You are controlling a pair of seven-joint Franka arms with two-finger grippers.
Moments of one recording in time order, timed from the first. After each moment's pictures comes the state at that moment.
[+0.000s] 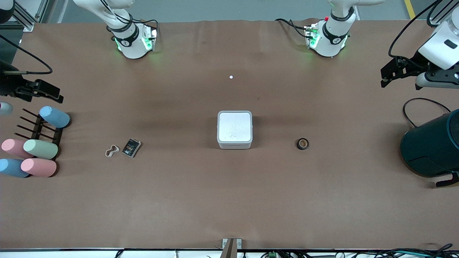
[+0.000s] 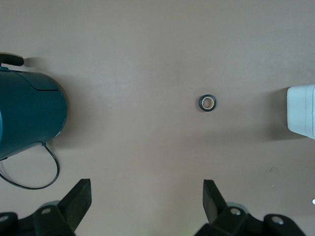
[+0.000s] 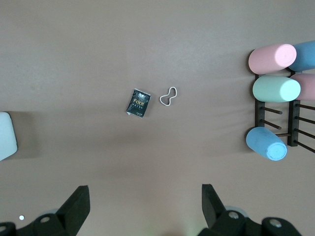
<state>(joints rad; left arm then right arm) -0.04 -0.09 -0.08 -1.65 0.02 1.59 0.01 -0.02 0.09 0.02 -1.43 0.02 1.44 0.07</state>
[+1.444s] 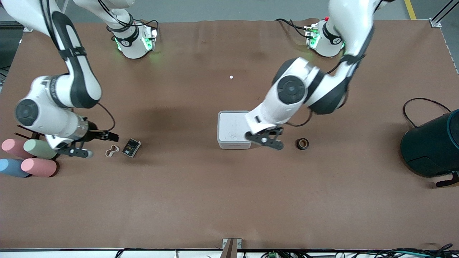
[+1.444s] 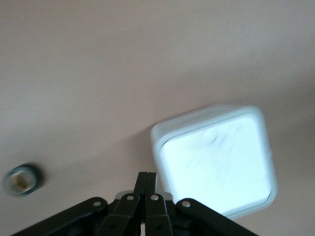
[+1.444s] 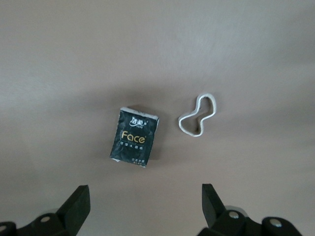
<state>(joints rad) -0.43 0.57 -0.26 -1.47 0.01 2.11 -0.40 0.00 0.28 0.02 -2.05 0.11 2.22 0.15</state>
